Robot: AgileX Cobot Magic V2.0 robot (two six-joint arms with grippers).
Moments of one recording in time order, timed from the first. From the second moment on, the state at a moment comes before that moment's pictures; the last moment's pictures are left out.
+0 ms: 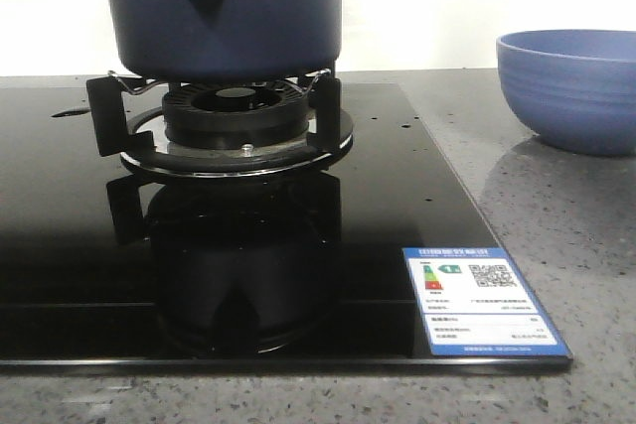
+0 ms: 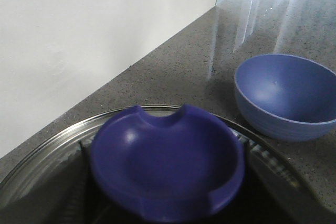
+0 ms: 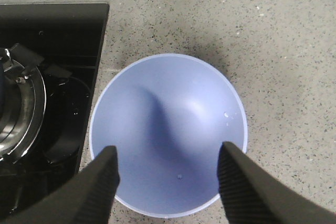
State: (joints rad) left arm -0.27 1.54 -1.29 -1.32 0.72 1.50; right arm -0.19 1.34 -1.47 0.39 1.16 -0.26
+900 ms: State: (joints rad) left arm -0.24 1.52 -1.29 -1.28 0.78 1.47; right arm -0.19 1.34 -1.47 0.39 1.16 -0.27
